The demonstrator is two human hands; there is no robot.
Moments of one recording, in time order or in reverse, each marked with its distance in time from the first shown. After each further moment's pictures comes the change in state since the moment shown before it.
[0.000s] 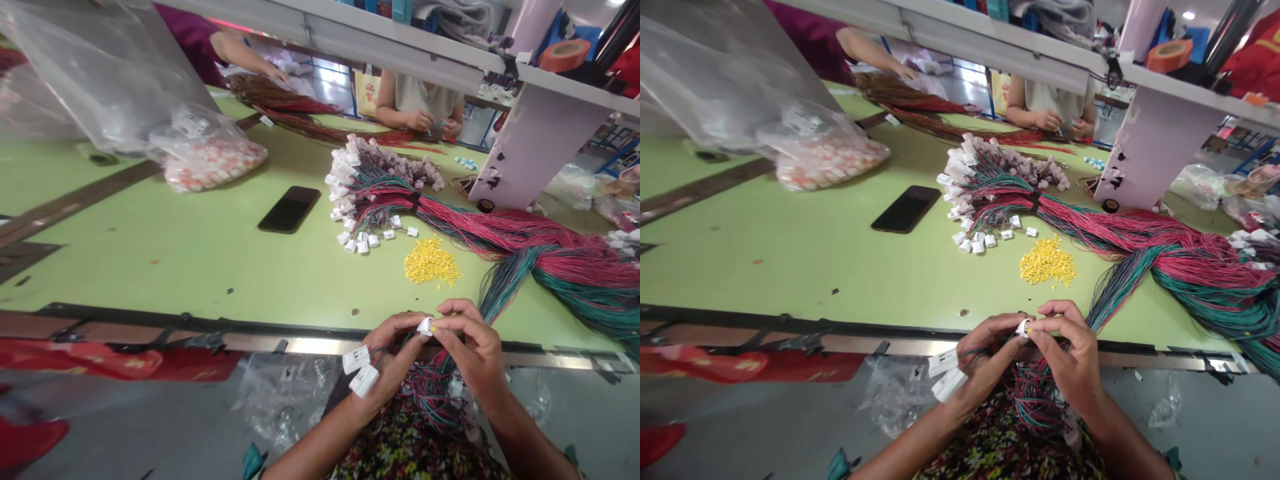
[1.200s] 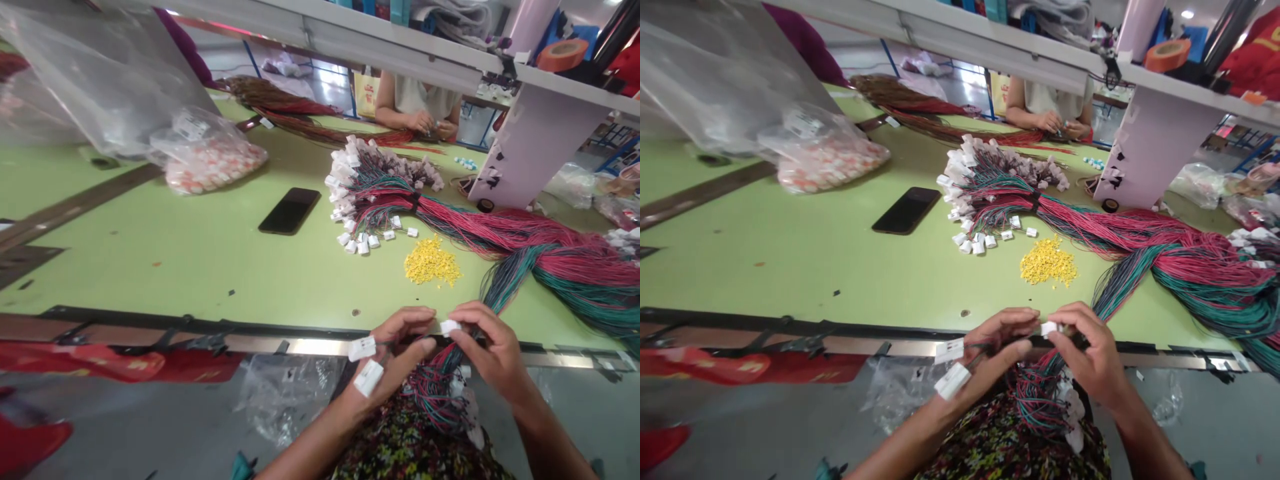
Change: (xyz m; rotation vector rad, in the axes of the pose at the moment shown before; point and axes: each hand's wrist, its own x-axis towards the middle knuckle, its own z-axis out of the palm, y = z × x) left_hand 0.008 0.009 -0.009 -0.208 -0.237 -0.242; right_hand 0.005 -0.007 -0.039 -0.205 -0.153 -0.032
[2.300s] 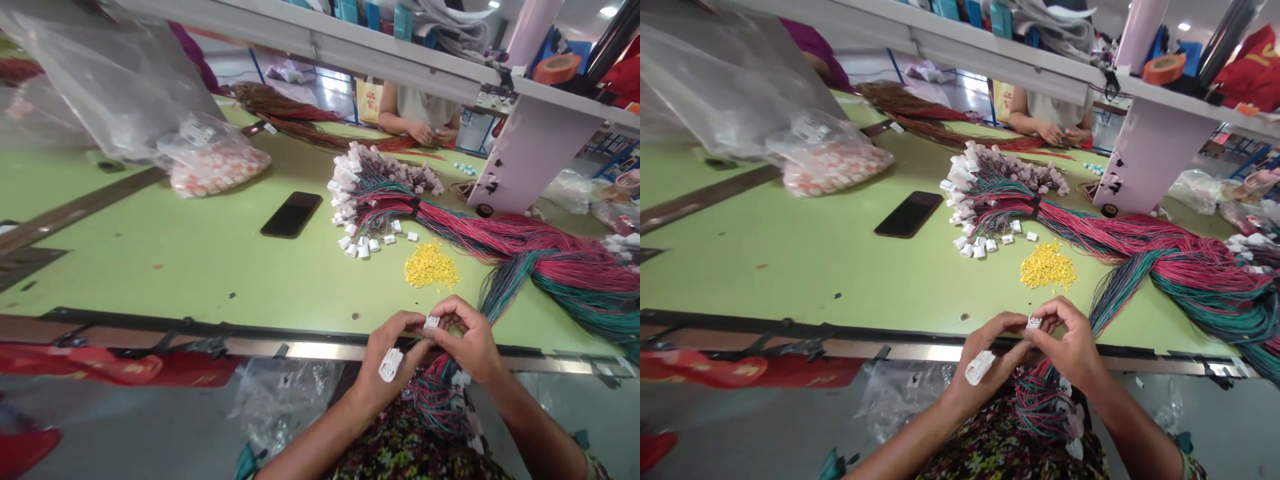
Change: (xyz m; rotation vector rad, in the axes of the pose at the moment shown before) left_hand 0.003 0.008 0.005 0.467 0.057 0.146; right_hand 0.024 0.007 0.036 0.213 0.022 0.140
